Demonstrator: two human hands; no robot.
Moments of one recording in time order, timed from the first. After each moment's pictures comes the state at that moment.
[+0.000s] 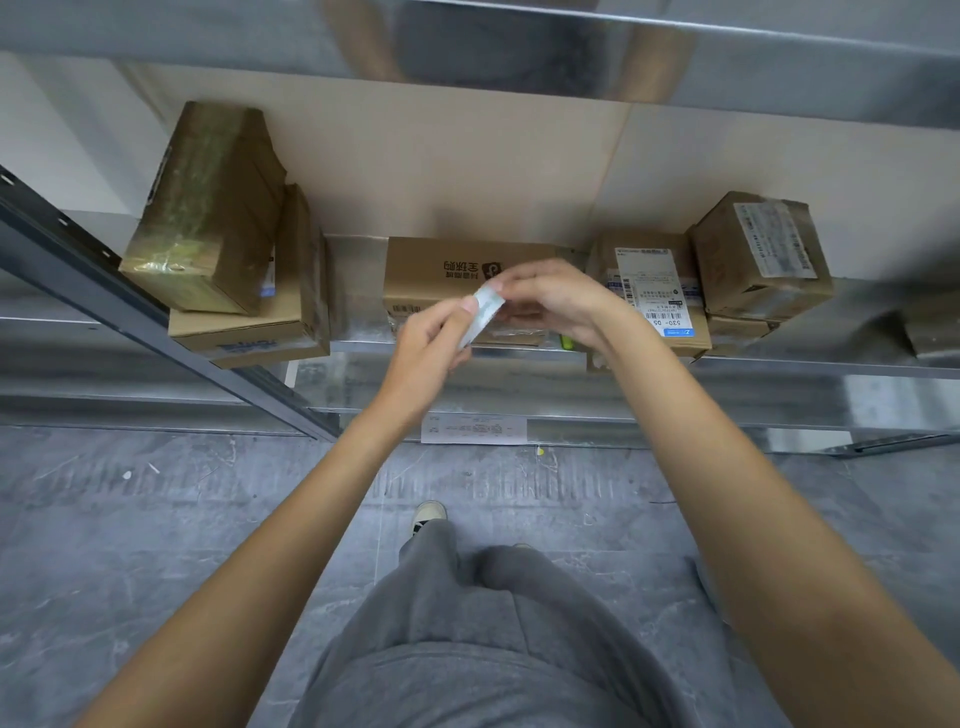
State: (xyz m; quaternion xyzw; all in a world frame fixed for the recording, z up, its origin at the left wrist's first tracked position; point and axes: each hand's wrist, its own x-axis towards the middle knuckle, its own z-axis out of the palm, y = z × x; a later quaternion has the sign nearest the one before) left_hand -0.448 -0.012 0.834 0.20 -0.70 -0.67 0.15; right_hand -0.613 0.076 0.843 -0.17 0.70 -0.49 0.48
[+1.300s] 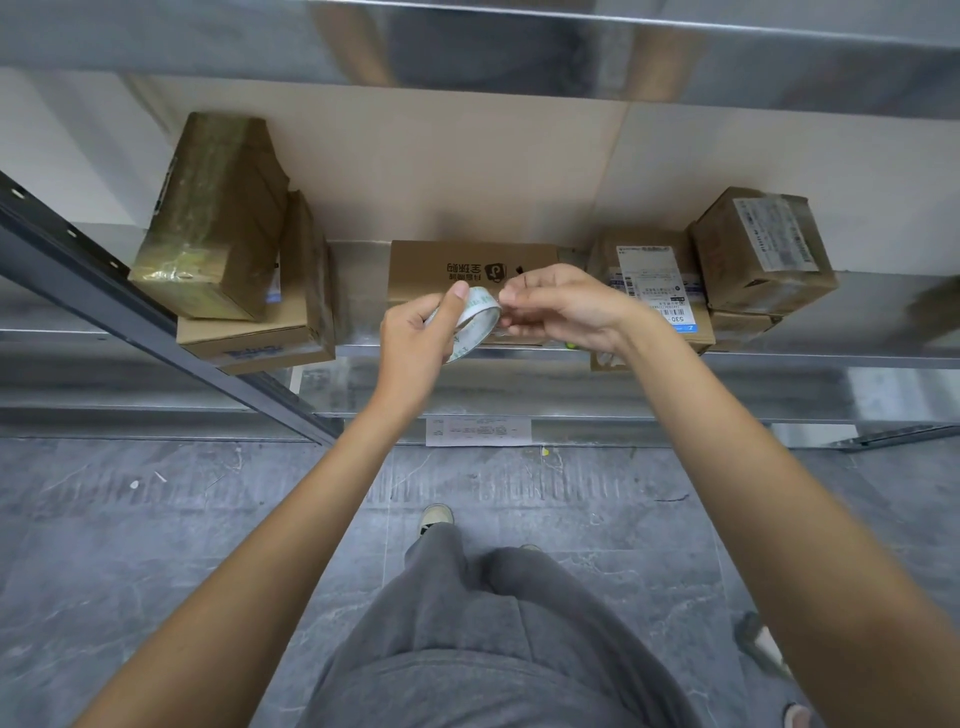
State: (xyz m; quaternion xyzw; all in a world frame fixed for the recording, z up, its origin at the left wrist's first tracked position) left_hand -0.452 -0.022 0.834 0.25 -0.67 -0.66 0.23; right_hand -0.611 0.088 0.844 -0.17 0.60 -0.54 0.57
